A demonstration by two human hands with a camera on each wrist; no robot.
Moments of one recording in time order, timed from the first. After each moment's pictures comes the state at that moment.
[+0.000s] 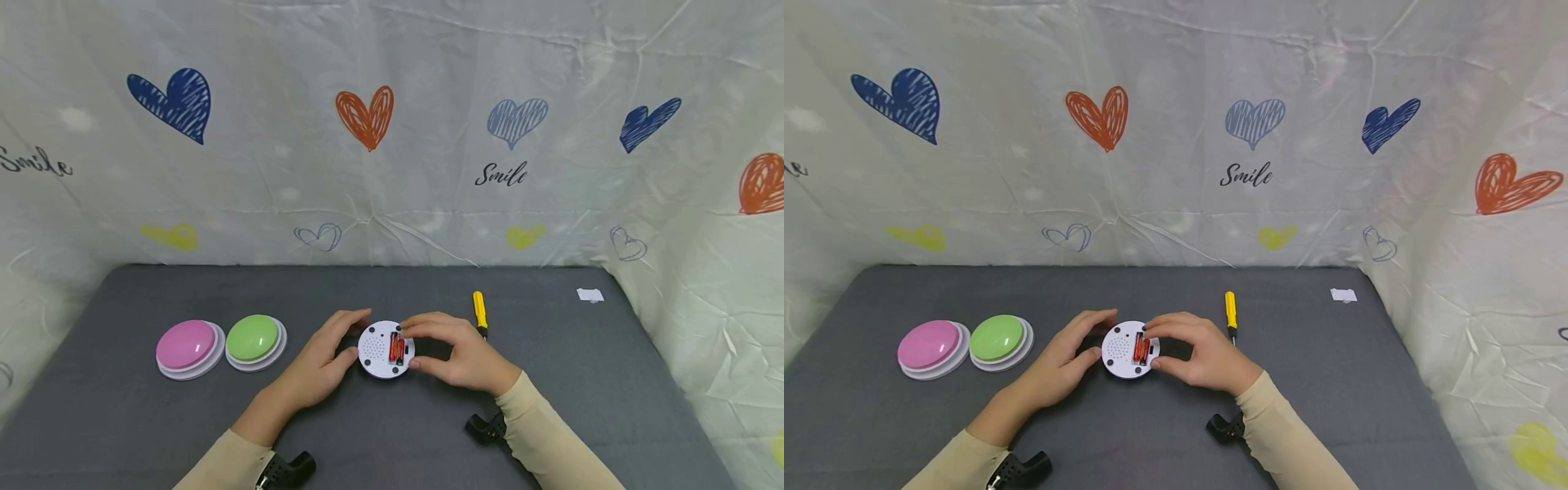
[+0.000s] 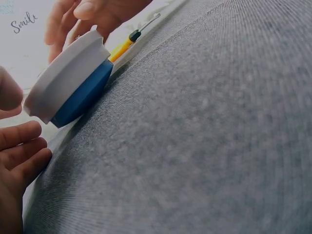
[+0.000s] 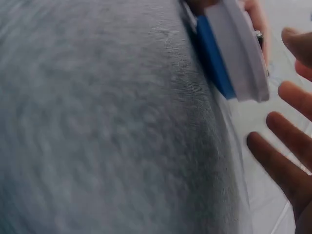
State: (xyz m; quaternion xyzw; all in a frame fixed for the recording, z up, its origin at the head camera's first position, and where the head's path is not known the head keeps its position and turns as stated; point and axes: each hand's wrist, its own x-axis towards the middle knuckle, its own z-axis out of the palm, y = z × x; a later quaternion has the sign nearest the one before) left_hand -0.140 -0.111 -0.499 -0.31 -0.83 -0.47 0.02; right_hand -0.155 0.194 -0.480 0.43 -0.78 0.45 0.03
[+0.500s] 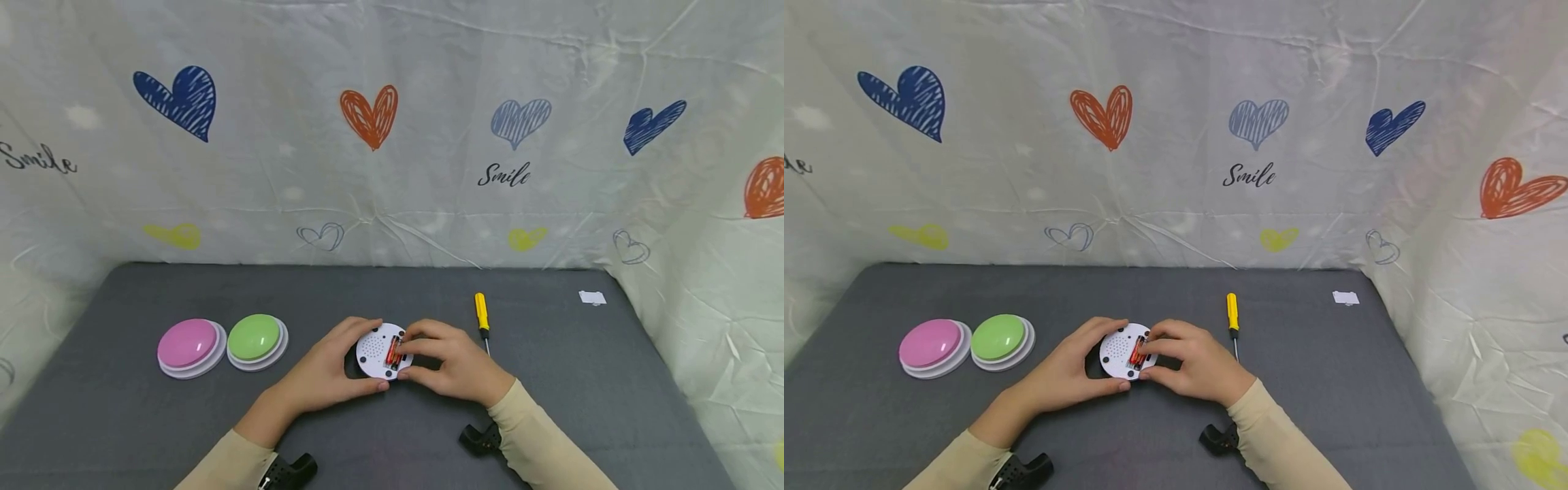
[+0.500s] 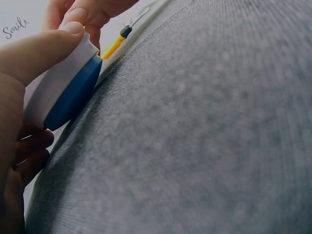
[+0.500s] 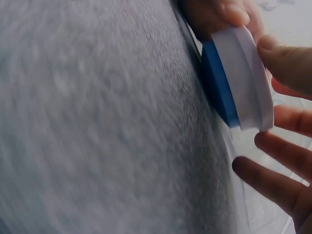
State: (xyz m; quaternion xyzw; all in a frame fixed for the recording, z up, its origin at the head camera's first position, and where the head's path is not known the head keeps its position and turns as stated) left_hand -0.136 -0.107 -0.498 -0.30 -0.85 -0.43 -0.03; right_hand -0.146 0.181 -0.486 0.47 -0.79 0.38 0.10
